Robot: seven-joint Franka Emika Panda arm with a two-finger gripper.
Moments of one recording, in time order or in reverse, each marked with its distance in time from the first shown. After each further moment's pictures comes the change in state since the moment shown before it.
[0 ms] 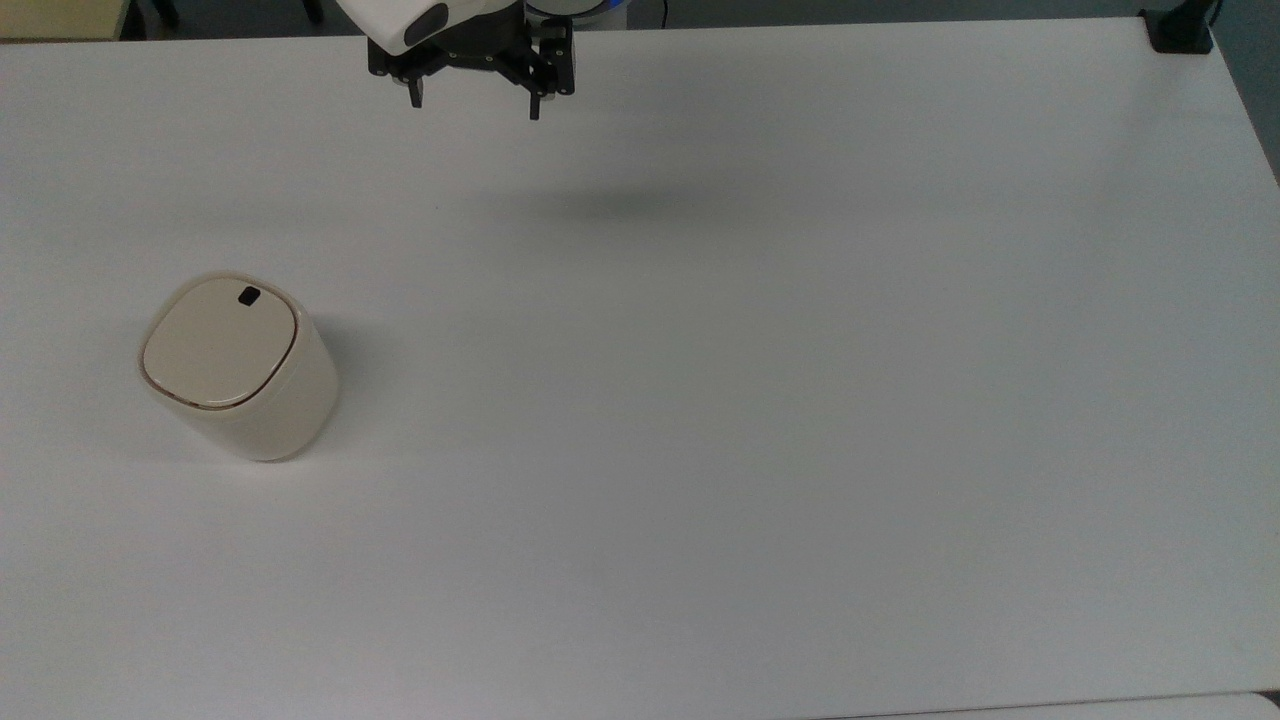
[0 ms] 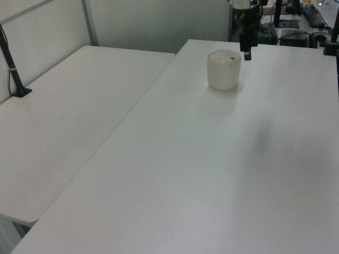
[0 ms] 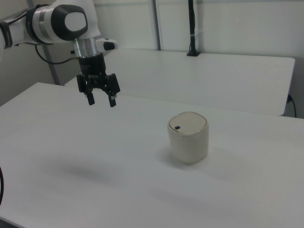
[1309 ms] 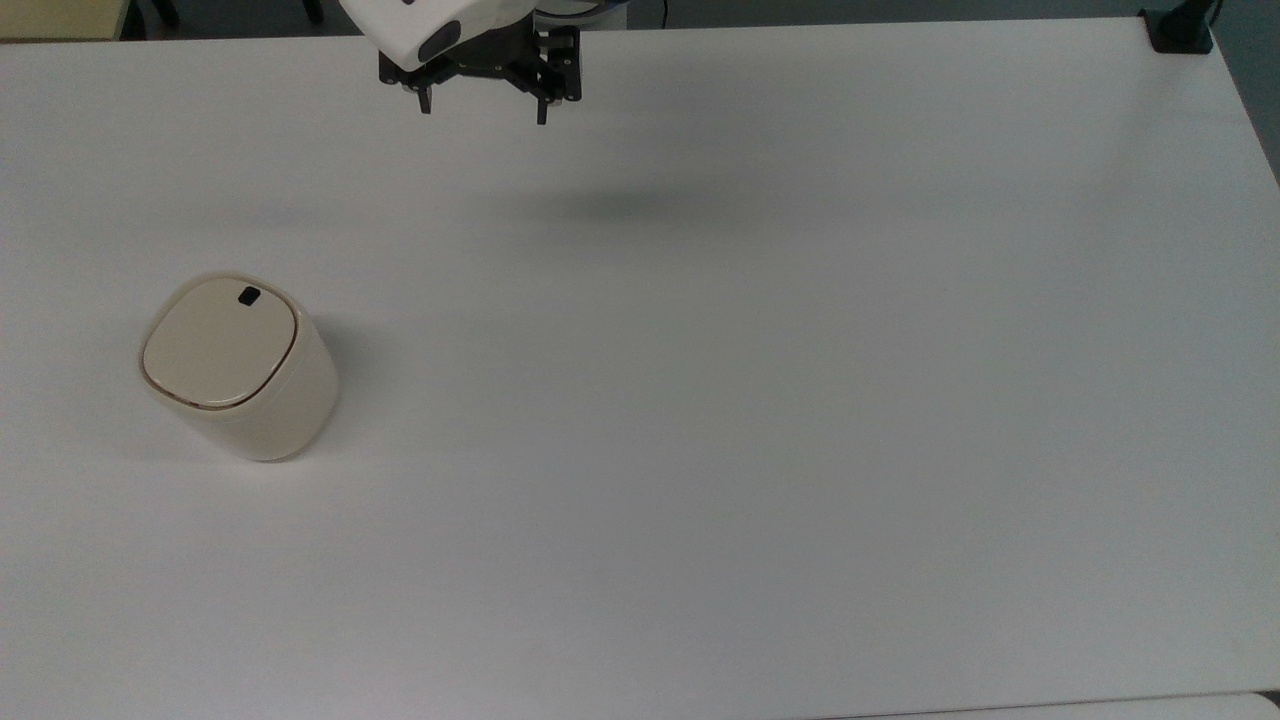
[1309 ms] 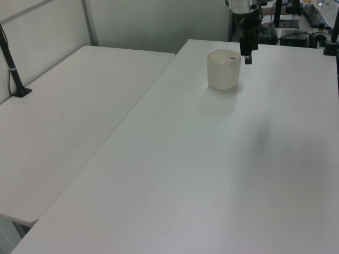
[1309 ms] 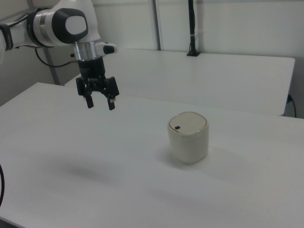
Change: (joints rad) arm 0.004 0.005 0.004 -0.017 0.000 -0.001 0.000
